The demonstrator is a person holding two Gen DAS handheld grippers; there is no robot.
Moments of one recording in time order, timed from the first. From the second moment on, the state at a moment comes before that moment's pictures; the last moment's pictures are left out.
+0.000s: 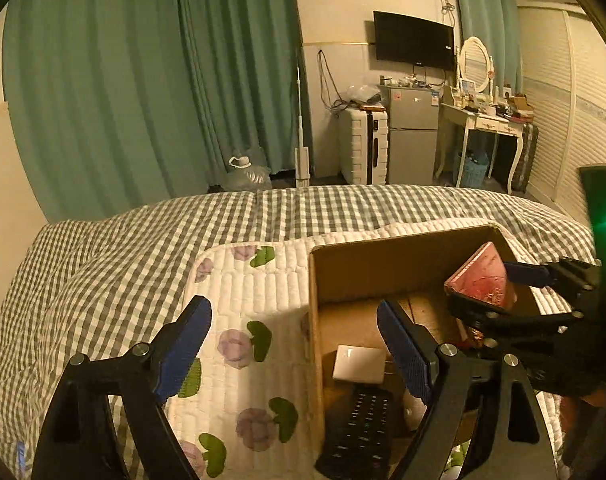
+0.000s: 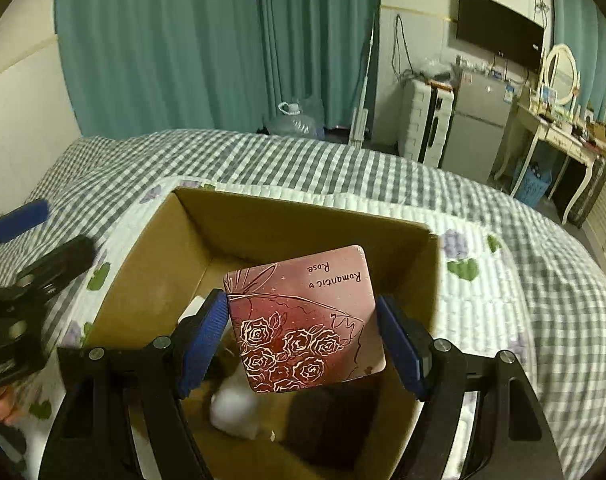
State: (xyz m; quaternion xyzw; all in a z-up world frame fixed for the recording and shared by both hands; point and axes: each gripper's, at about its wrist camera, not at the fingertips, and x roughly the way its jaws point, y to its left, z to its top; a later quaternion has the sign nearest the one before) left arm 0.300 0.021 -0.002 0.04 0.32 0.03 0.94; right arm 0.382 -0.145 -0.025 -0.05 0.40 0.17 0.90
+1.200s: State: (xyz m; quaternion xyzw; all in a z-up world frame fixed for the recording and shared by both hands) left arm 0.138 0.025 -0.008 -0.01 0.34 0.01 0.94; right arm 0.170 -0.164 -0.012 -0.08 0.40 0.14 0.90
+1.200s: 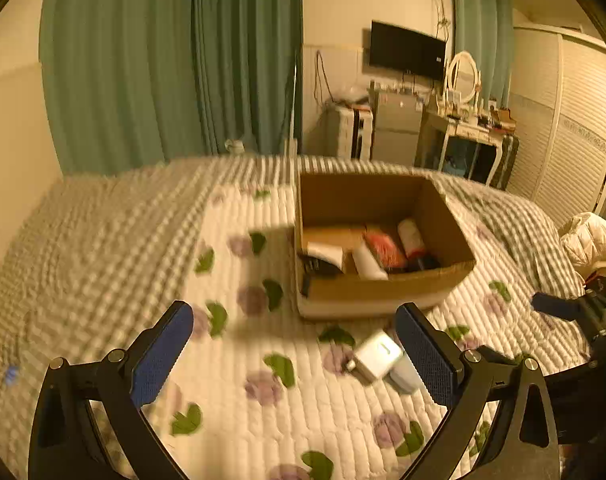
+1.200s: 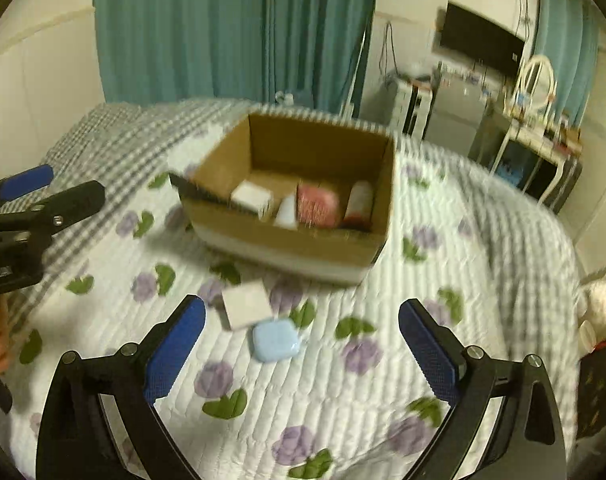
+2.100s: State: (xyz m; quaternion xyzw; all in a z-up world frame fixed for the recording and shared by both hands) left arm 0.178 0.004 -0.124 0.03 0.44 0.03 0.90; right arm 0.222 -0.147 -0.136 -0.08 0.49 0.19 0.84
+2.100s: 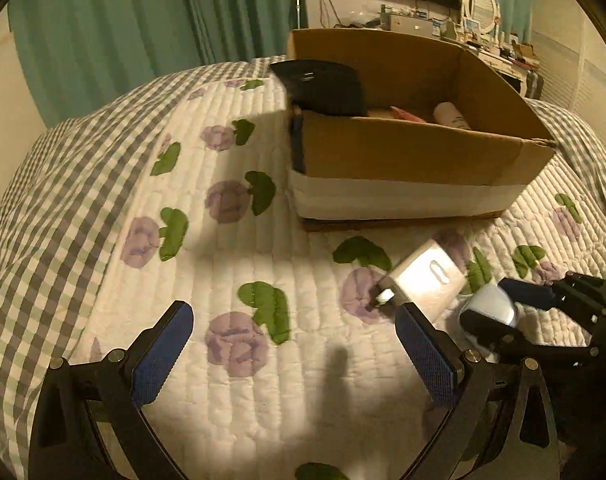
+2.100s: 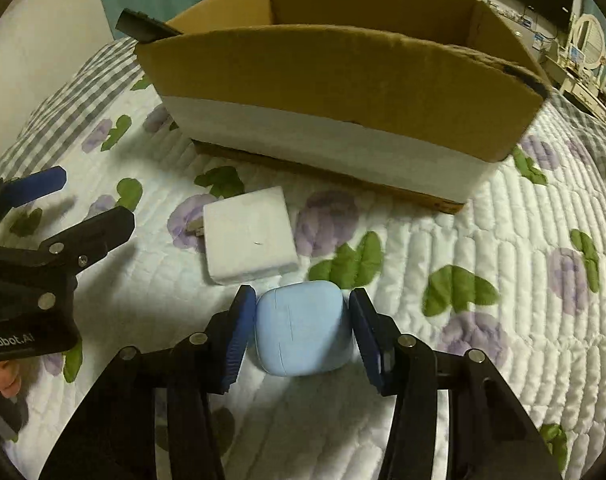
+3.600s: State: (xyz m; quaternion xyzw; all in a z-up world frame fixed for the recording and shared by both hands) left arm 0.155 -0.052 -0.039 0.03 0.37 -0.03 0.93; right arm 0.200 -0.203 -0.028 -0.05 0.39 0.12 0.91
